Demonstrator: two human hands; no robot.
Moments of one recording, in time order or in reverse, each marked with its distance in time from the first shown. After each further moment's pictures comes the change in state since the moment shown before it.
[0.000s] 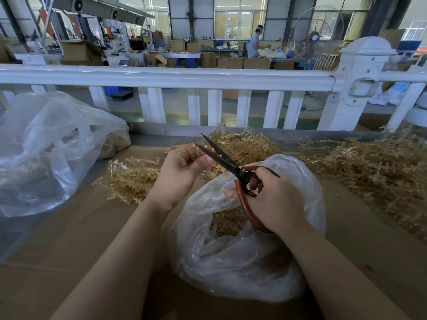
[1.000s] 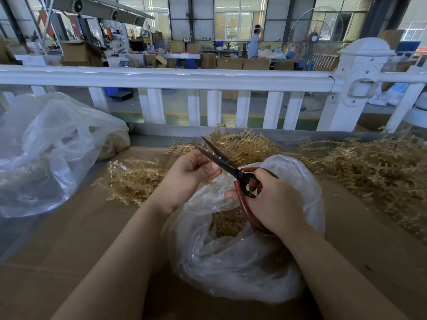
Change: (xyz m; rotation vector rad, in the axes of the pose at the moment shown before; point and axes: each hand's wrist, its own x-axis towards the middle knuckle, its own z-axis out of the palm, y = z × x) left_hand -0.002 0.004 0.007 -0.009 -0.135 -0.122; right_hand -0.001 0.001 -0.002 -0.012 -0.003 -0.008
